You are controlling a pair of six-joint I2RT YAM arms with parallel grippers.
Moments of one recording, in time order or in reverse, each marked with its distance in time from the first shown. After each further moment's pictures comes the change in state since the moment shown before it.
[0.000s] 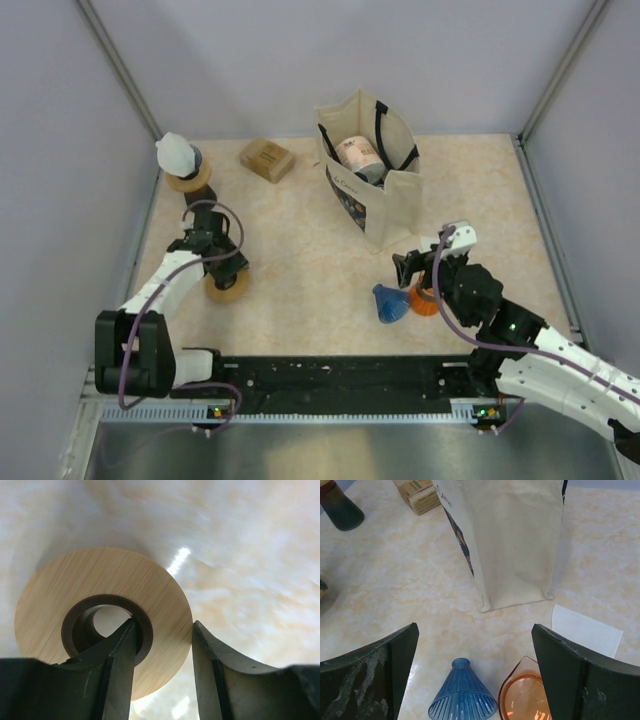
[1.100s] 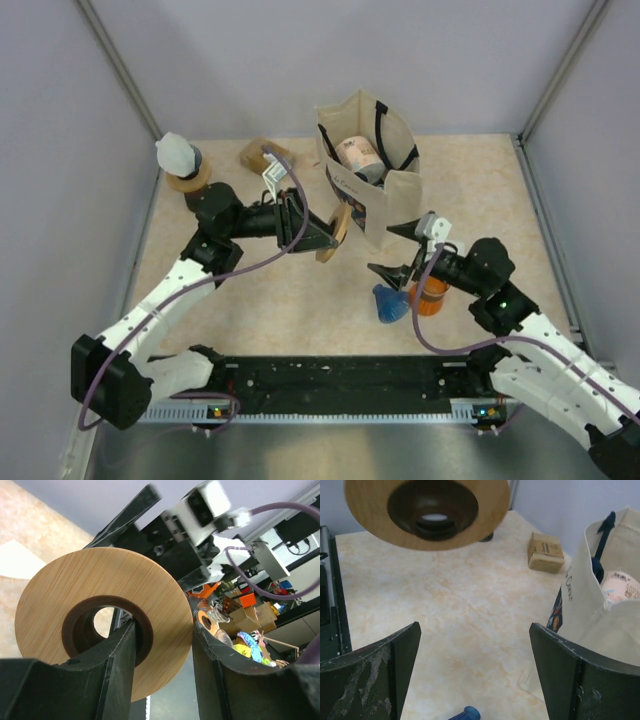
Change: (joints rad) left arm -0.399 -0.186 0.152 1.015 1.168 -0.152; right arm -0.272 0.134 0.018 0.335 -0.965 -0.339
